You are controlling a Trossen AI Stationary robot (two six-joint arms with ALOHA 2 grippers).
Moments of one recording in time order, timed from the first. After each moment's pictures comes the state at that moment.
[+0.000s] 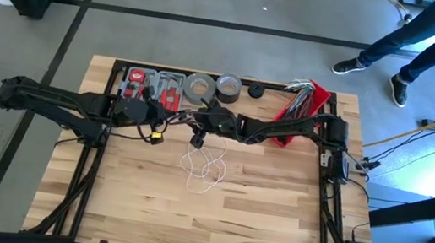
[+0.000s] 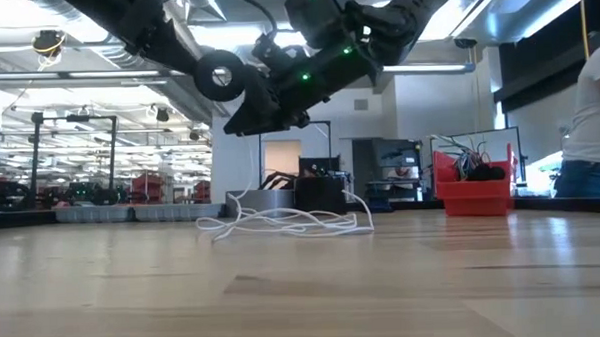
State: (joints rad) left arm -0.02 0.91 0.72 -0.36 -0.52 0.03; right arm -0.11 2.01 1.28 0.35 0.16 0.00
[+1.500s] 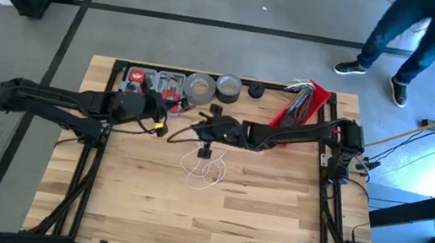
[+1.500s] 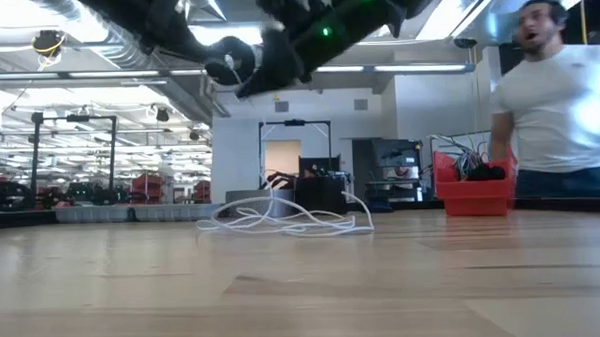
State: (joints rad) left arm 0.04 0.90 0.72 -0.23 -0.58 0.01; right arm -0.01 1.87 1.28 0.16 0.23 -0.27
